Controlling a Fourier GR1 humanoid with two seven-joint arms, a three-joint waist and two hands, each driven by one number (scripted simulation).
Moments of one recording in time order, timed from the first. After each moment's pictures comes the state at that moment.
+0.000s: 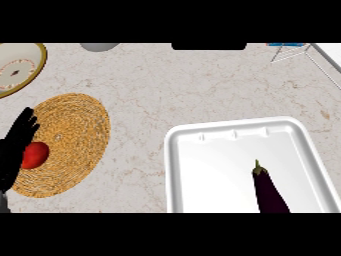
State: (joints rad) left arm 0.00 0.35 0.14 -1.46 0.12 -0.02 0.09; right arm -1.15 -0.56 -0.61 -0.94 1.55 0.03 0.95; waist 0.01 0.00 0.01
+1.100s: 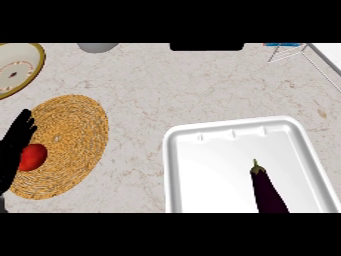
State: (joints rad) left arm 0.01 0.34 0.16 -1.47 0.10 -0.05 0.10; right arm -1.12 -0.59 -0.68 -1.00 1.28 -0.18 0.89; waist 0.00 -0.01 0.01
